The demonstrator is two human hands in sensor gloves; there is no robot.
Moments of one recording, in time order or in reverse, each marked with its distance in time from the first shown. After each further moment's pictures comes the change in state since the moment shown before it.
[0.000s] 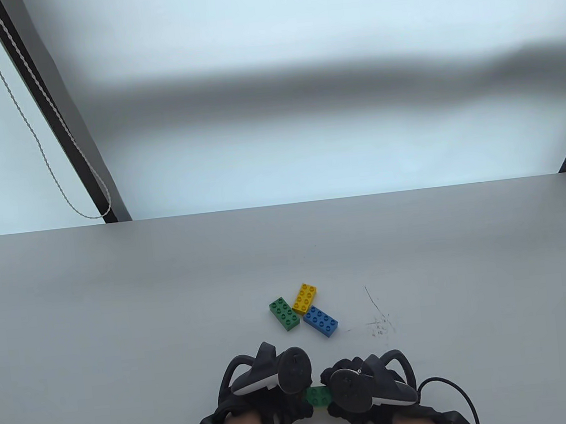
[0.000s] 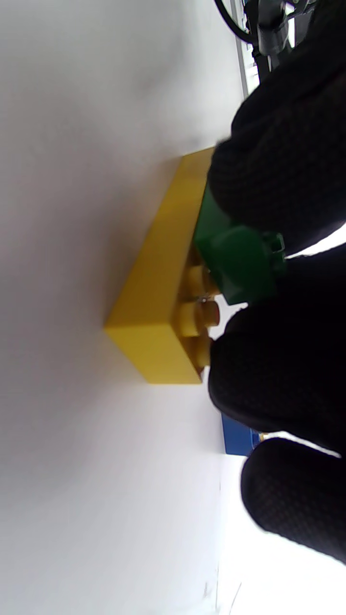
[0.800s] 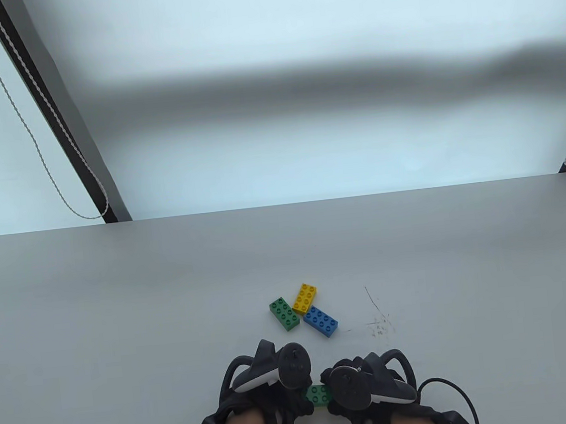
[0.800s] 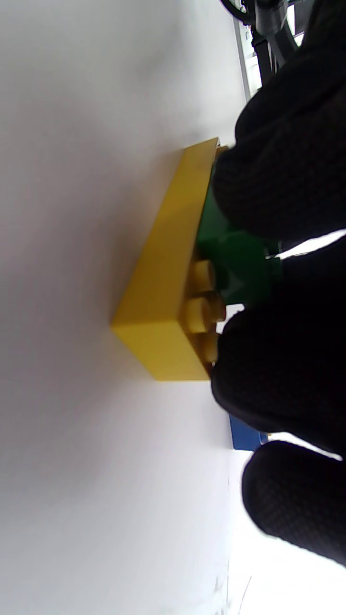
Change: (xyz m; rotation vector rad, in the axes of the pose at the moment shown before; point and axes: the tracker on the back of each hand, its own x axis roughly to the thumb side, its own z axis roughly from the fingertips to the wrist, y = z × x) left_hand -0.002 0.000 -0.002 -0.051 0.044 0.068; right_hand -0.002 0.001 -0.002 0.014 0.022 -0.014
